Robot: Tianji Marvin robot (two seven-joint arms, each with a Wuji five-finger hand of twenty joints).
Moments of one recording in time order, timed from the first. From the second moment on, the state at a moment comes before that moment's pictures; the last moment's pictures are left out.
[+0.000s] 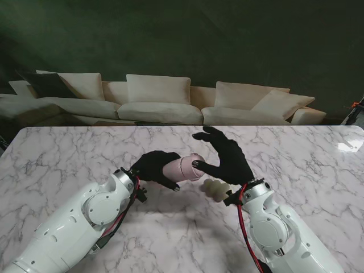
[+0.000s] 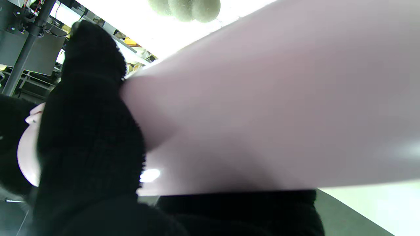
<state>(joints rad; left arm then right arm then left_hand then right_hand) 1.30 -1.12 -0.99 -1.39 0.58 -0.39 0.07 -1.63 -1.16 1.22 -1.73 -0.64 -0.26 -0.24 0.93 -0.77 0.05 0.04 0.65 0.17 0.62 0.63 0.96 0.15 0.28 0.79 0.91 0.22 0.47 0.64 0.48 0.19 1.04 0.47 0.28 -0.28 0.52 -0.06 0.26 -0.05 0.52 0.34 0.21 0.08 0.38 0.23 0.35 0.14 0.13 0.15 0.10 0.30 0.86 0.32</state>
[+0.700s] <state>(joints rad) 1.31 -1.12 -0.98 -1.39 0.58 -0.40 0.07 -1.62 -1.10 1.16 -1.80 -0.55 -0.05 0.03 0.93 -0.77 0.05 0.04 0.65 0.17 0.62 0.63 0.96 0.15 0.28 0.79 0.91 0.22 0.47 0.63 0.48 0.19 1.04 0.47 0.53 -0.37 0.46 -0.06 0.23 0.05 0.55 0.43 0.29 0.16 0.68 0.34 0.91 0.19 0.85 0.55 0.90 0.29 1.52 0.37</state>
